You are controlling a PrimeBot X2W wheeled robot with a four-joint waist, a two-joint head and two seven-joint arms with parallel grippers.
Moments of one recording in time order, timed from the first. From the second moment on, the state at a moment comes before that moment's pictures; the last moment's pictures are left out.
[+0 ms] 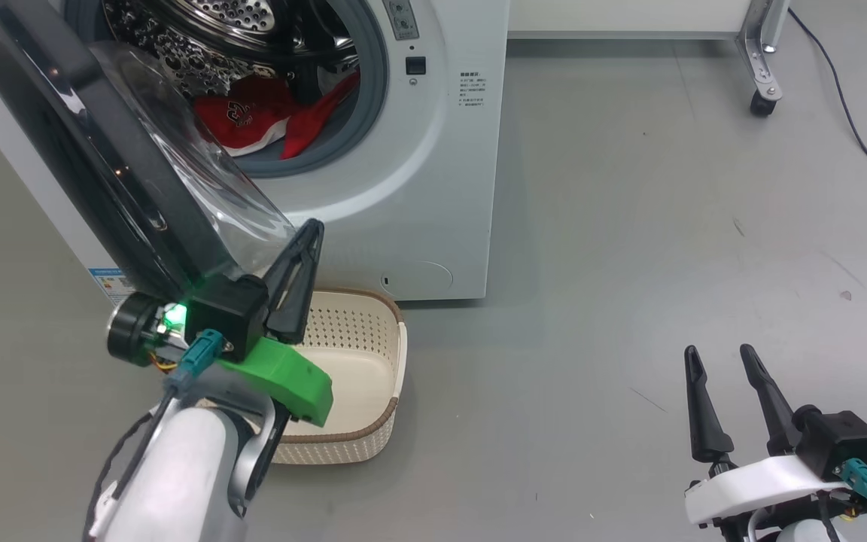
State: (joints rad) left arm -0.33 0.05 -0.32 0.07 -0.21 -0.05 -0.02; right arm 0.07 -0.13 0.19 0.11 0.41 0.07 -0.26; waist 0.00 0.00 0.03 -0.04
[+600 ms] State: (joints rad) left arm -0.27 0.05 -0.34 0.21 -0.29 -0.03 0.07; right arm 0.07 -0.11 0.18 0.13 0.40 0.09 -0.26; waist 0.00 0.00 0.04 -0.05
